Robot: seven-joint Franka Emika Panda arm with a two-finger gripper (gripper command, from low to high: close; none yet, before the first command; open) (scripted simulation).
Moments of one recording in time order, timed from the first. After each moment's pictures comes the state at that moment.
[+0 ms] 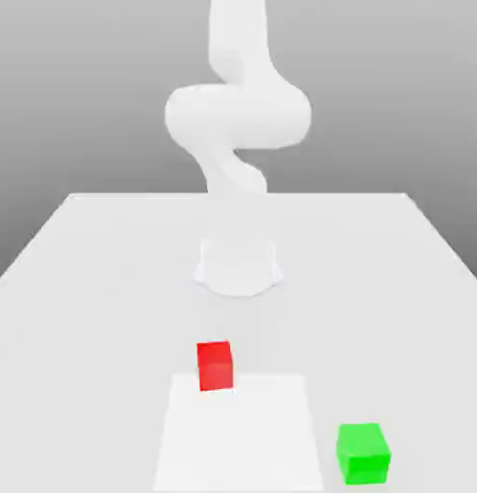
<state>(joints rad) 0.00 -0.75 -0.03 -2.37 0.00 2.35 0.77</state>
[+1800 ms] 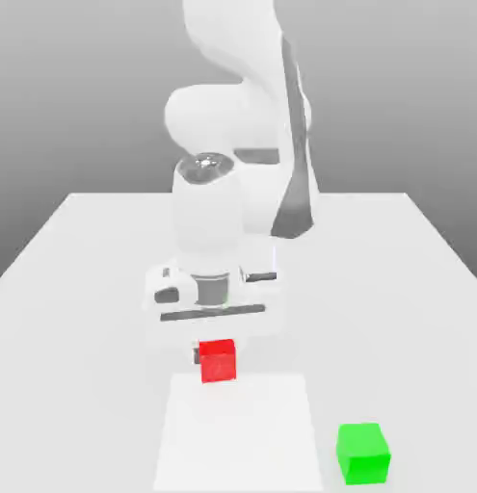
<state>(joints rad) 0.00 0.01 -0.09 -2.95 0.12 2.97 0.44</state>
